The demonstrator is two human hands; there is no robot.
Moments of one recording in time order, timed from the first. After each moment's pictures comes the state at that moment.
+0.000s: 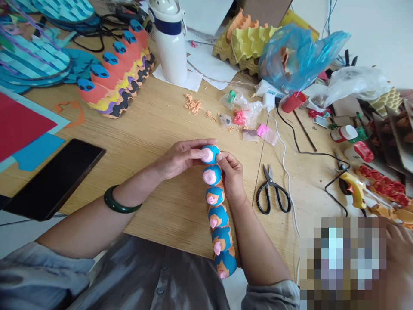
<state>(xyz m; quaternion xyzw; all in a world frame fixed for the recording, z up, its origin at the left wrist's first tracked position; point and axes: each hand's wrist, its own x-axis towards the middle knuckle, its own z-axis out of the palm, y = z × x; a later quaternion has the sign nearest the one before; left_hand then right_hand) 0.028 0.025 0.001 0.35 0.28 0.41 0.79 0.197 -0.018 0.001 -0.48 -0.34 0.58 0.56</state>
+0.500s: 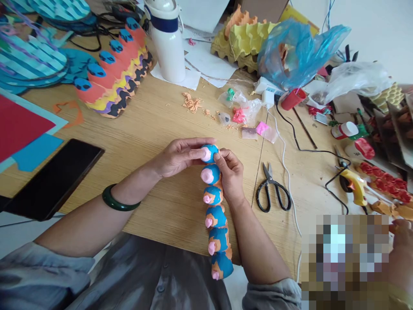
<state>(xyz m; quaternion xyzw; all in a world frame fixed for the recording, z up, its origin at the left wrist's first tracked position) 0.023 0.023 0.002 0.39 0.25 0.41 0.79 0.194 -0.022 0.007 -0.48 -0.40 0.53 0.57</state>
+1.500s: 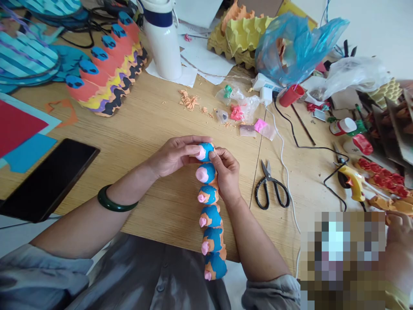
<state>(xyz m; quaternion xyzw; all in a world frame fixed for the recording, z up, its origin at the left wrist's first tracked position) 0.024 0.025 0.001 0.38 0.28 0.40 0.79 0.190 -0.021 0.004 -0.48 -0.40 0.53 0.57</state>
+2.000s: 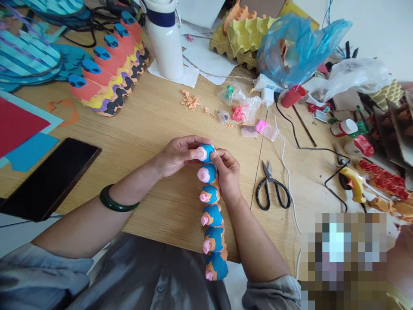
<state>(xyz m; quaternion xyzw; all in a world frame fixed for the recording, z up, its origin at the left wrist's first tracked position) 0.025 0.027 -0.002 0.37 0.28 0.41 0.78 0.190 -0.020 0.003 -0.49 -0.40 0.54 0.55</state>
